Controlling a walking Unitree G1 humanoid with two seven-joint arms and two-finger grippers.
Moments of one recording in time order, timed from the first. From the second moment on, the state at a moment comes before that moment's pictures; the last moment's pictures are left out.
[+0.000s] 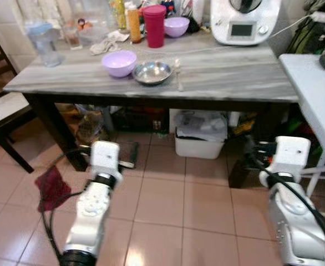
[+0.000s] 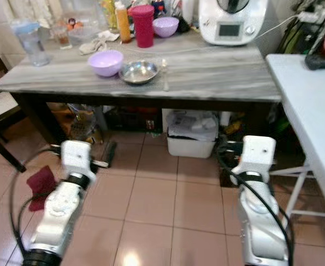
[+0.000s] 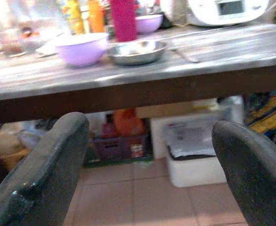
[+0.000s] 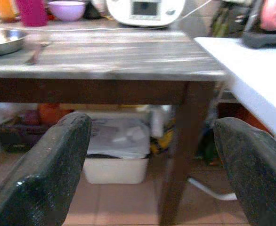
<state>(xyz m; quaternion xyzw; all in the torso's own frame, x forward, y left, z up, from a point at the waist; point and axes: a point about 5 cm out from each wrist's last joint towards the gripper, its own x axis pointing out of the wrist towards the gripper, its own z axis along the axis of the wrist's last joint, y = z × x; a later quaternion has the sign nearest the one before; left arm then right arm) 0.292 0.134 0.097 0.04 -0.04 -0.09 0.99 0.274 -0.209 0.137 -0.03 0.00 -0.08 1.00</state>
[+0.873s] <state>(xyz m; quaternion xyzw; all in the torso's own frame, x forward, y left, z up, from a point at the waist) 0.292 0.130 0.094 0.02 -0.03 -0.10 0.99 0.275 -0.205 0.136 -0.02 0.00 -0.08 1.00</state>
